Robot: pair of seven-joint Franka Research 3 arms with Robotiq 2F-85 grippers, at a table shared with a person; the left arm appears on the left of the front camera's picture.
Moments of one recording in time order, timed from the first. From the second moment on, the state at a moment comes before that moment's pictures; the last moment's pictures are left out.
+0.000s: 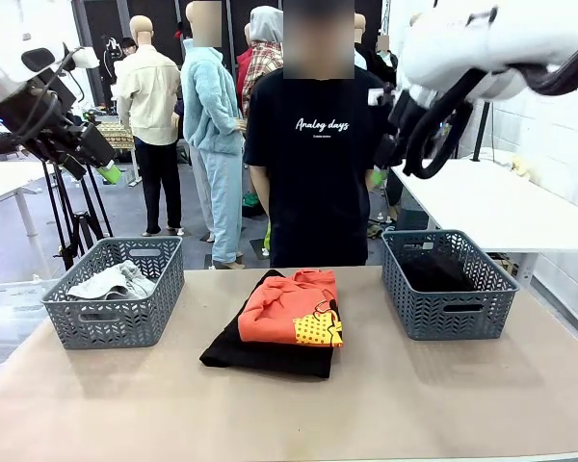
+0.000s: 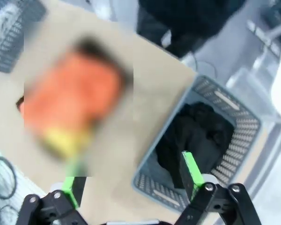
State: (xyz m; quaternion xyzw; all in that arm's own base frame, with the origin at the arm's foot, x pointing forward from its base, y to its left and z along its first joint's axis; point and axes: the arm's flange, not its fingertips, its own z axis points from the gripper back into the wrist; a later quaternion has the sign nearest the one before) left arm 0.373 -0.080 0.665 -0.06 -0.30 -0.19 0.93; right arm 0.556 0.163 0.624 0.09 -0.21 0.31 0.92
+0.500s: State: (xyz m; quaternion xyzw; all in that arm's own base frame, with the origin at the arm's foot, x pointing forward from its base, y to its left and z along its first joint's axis) left arm 0.373 -0.080 0.665 -0.06 -0.30 -0.19 0.93; right arm 0.491 0.148 0.670 0.13 -0.31 0.36 0.87
